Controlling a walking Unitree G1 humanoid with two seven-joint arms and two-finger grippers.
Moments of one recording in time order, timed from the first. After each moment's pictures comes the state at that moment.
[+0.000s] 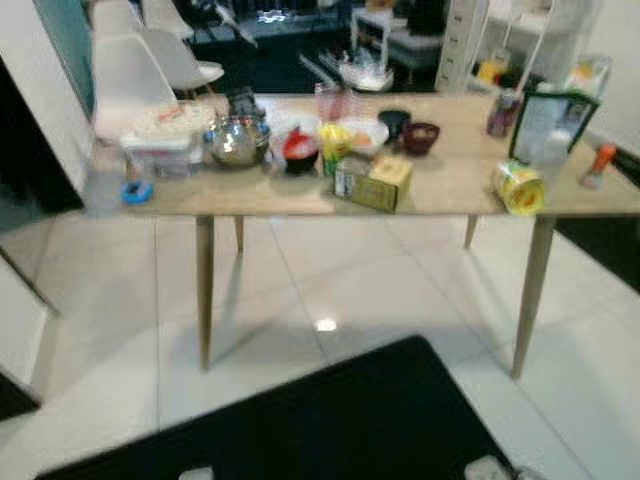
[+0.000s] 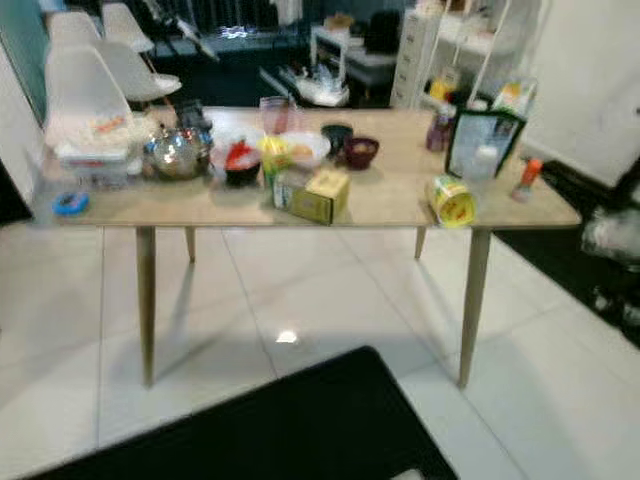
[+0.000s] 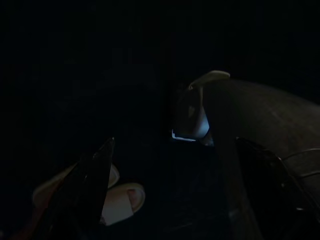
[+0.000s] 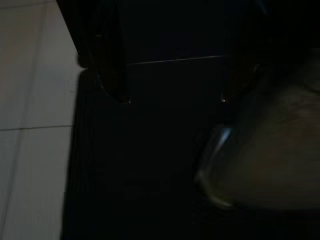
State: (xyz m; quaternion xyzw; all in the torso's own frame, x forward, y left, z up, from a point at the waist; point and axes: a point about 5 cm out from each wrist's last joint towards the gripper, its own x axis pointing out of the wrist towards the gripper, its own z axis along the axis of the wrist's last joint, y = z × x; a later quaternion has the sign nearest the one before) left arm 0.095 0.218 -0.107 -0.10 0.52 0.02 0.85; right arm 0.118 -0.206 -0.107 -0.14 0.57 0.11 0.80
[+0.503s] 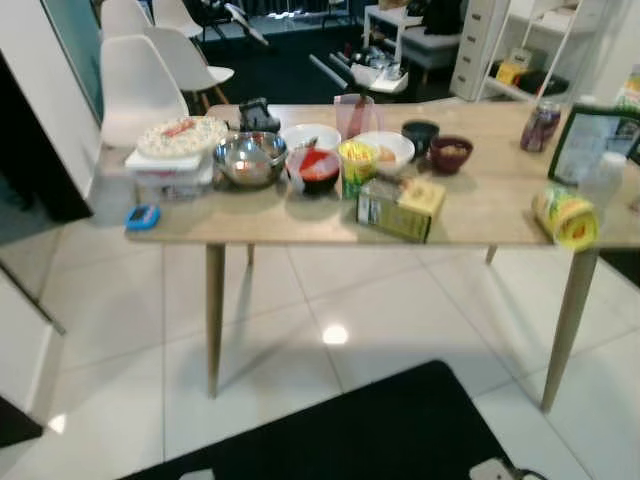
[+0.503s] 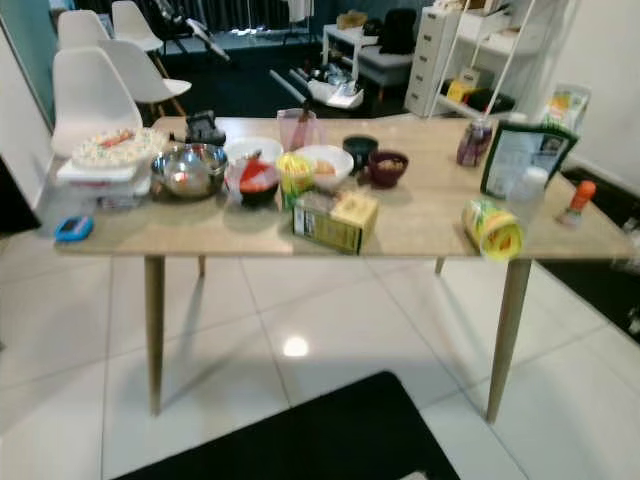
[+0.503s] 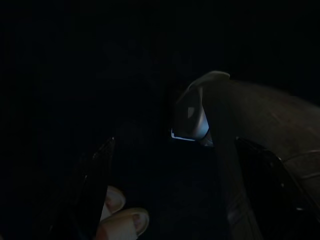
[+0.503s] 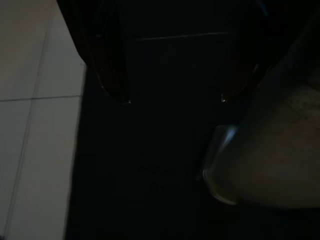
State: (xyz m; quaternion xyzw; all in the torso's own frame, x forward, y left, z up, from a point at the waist) left arm 0.094 0.218 -0.107 -0.10 0.53 0.02 0.84; right arm 0.118 -0.206 -0.107 -0.14 0.57 0.11 0.80
